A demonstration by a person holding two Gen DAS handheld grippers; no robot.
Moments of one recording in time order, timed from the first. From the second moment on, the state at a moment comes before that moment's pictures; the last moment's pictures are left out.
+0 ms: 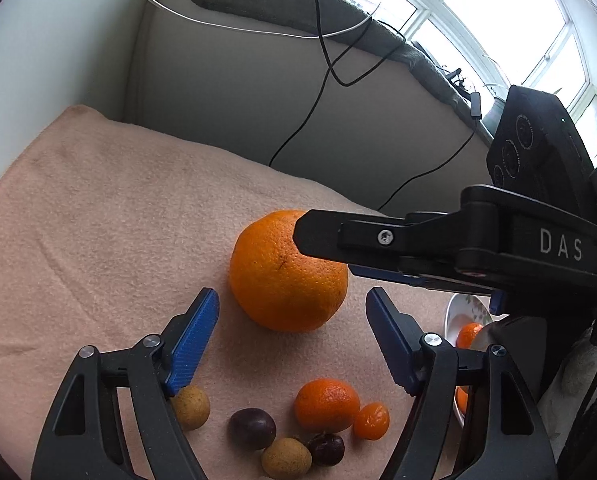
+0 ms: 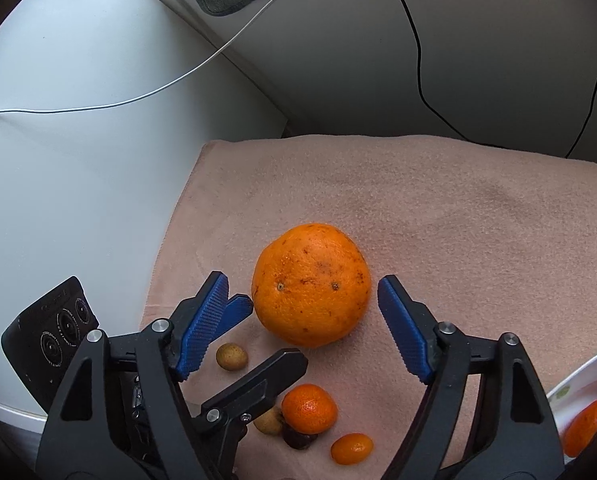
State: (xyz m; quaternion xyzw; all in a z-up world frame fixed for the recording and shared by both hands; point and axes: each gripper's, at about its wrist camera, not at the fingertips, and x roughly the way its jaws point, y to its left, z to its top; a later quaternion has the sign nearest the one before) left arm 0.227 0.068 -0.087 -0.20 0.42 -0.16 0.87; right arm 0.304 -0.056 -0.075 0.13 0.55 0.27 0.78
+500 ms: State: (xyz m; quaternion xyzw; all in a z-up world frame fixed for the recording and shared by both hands) left arm 0.233 0.066 -0.093 -0.19 0.43 -0.16 0.87; right arm 0.320 -0.050 -0.092 0.14 0.56 0.27 0.77
